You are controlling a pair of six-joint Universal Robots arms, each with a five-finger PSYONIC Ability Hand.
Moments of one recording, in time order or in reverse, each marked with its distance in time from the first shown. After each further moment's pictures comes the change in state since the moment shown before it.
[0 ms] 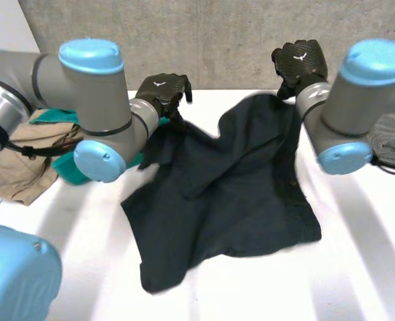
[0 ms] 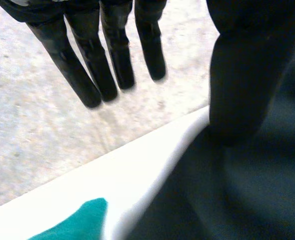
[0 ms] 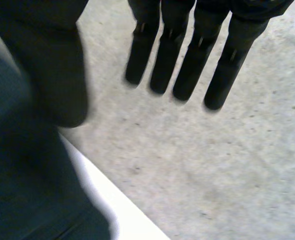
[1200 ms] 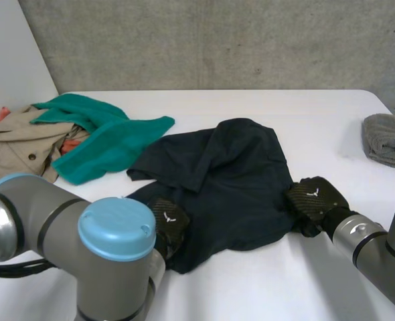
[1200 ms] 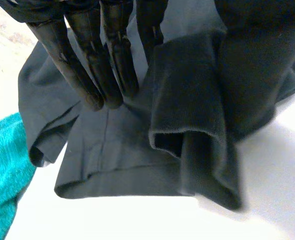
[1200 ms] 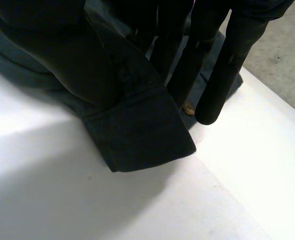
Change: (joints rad) left arm -0.278 0.494 -1.249 0.394 -0.304 0.463; right arm -0.206 -0.501 1.186 -0.102 -0.371 -0.135; left_hand 0.214 0.162 0.123 0.132 0.126; right_hand 0.435 0.503 0.495 0.485 0.479
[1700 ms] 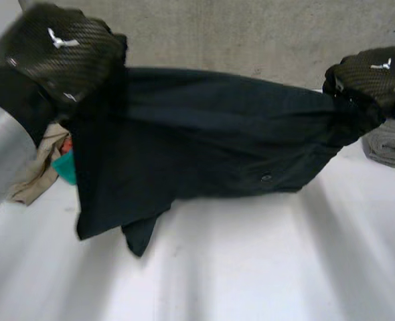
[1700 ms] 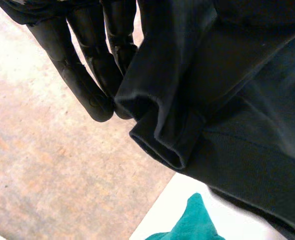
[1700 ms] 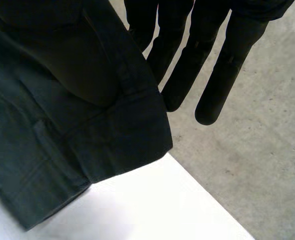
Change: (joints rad) left arm 0.181 0.597 0.276 -0.357 0.149 0.036; right arm -0.022 -0.333 -0.546 0.606 0.017 0.098; left_hand 0.314 0.413 0.425 0.433 0.429; right_hand 0.024 0.000 0.005 0.005 0.005
